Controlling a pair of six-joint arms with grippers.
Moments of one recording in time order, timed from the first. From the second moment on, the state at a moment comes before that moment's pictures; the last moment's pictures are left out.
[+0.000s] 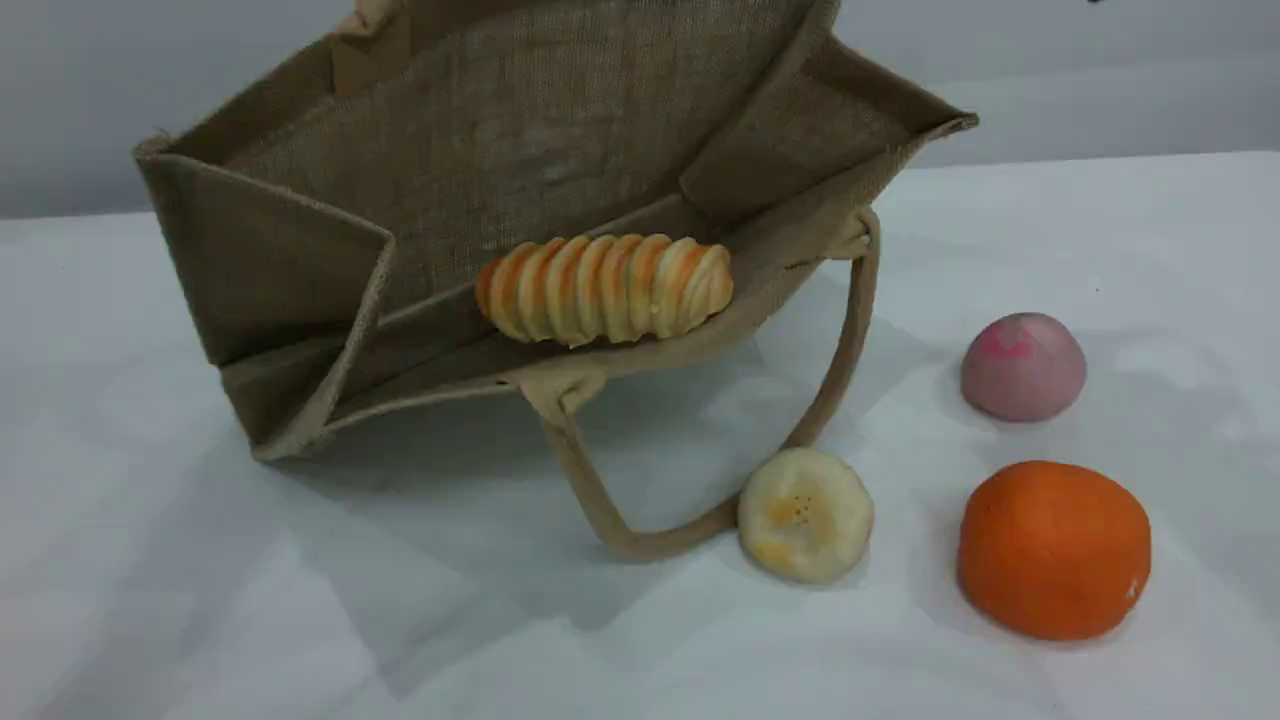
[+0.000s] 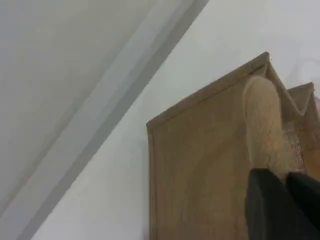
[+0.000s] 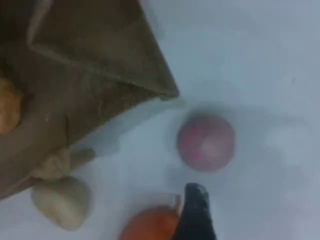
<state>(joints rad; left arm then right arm) -0.29 1.93 -2.22 -0.45 1.22 0.75 0.13 1.70 -1.39 0.07 0.91 -0.04</state>
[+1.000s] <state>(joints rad) -0.29 1.93 -2.22 -0.45 1.22 0.75 0.11 2.14 -1.39 0.16 0.75 -0.10</state>
